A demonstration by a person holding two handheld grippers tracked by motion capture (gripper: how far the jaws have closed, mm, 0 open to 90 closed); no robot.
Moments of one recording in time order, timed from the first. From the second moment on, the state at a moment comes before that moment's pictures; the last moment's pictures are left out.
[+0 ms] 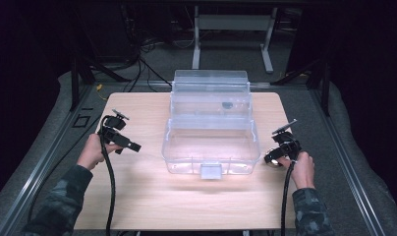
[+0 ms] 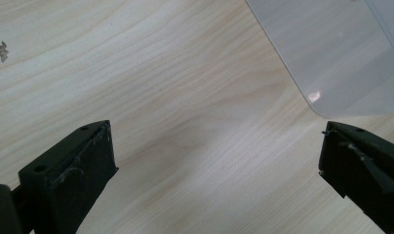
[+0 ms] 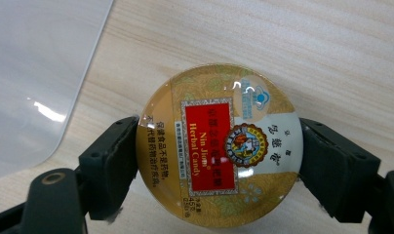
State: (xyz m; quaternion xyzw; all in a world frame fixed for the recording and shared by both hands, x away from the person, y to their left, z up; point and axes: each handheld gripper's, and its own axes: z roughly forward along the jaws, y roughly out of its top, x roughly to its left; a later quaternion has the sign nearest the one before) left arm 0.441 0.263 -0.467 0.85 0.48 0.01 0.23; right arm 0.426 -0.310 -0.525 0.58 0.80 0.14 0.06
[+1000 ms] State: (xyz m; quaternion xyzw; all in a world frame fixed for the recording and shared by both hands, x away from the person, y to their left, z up) left arm 0.449 0.256 -0.472 0.85 0.47 0.01 0.23; right arm 0.398 -0.310 -0.437 0.55 0.82 0.16 0.11
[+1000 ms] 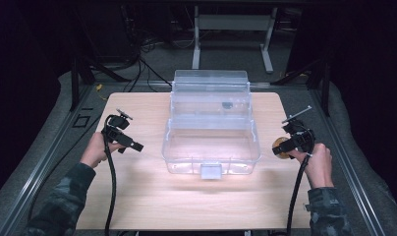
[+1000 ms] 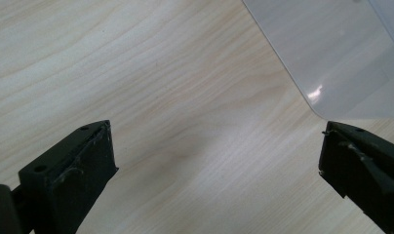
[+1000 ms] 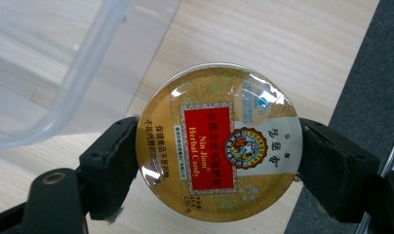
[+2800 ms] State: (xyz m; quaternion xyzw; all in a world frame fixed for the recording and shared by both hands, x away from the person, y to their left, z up) left arm 0.450 0.252 -0.475 0.86 0.45 0.00 0.24; right arm 0.429 -0.178 -0.441 0.42 0.90 0.09 0.05
